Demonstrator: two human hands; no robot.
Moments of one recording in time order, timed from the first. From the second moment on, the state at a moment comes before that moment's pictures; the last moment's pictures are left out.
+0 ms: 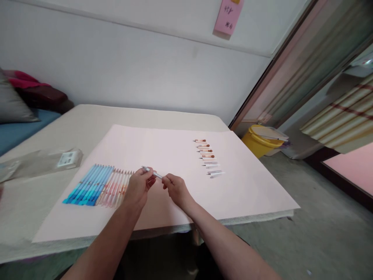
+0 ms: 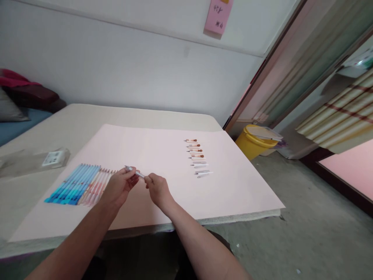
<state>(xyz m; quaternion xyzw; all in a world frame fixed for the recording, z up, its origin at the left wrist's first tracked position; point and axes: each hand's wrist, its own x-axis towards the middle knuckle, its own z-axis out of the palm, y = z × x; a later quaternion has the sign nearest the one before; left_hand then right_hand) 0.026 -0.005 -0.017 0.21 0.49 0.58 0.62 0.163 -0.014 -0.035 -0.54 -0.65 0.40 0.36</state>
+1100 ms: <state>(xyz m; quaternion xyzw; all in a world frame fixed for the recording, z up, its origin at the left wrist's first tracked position) 0.025 -0.005 -0.018 0.20 0.49 0.59 0.60 0.163 -0.011 -0.041 -0.54 -0.63 0.44 0.36</state>
